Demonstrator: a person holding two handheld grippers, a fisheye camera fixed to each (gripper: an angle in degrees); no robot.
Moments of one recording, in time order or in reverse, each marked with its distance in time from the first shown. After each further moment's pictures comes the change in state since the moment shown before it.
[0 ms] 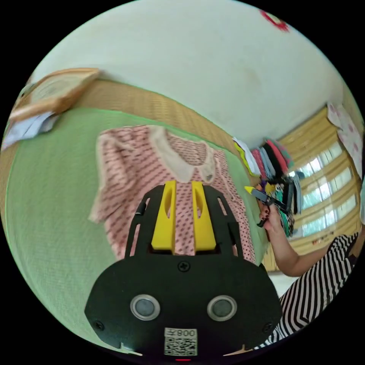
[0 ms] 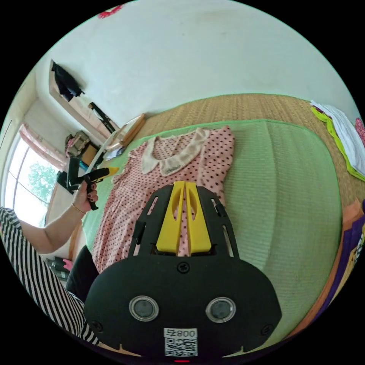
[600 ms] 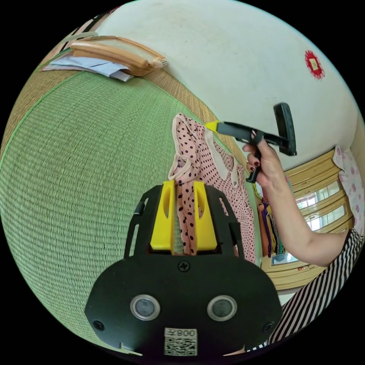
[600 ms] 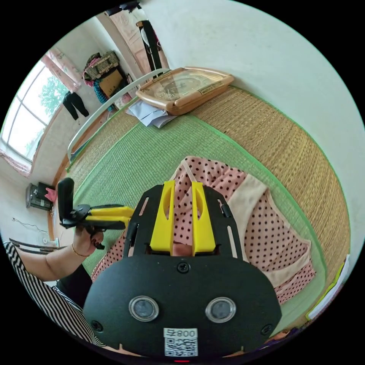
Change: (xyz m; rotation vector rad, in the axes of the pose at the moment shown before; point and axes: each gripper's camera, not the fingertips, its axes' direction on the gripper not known) left arm -0.135 0.066 -0.095 0.038 0.086 -0.149; right arm -0.235 -0.187 0.307 -0.380 0.064 -0.472
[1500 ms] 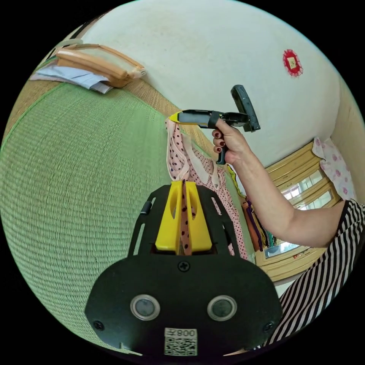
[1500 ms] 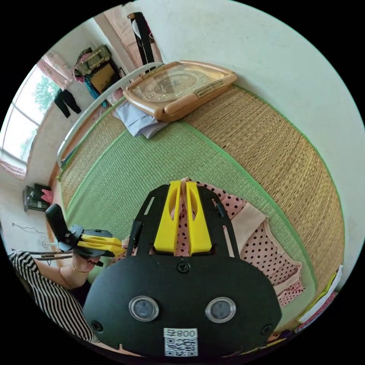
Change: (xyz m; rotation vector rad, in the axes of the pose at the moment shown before) left arm -0.021 0.025 -0.084 0.077 0.145 0.123; right arm 0.068 -0.101 0.073 -0.038 -0.004 0.015
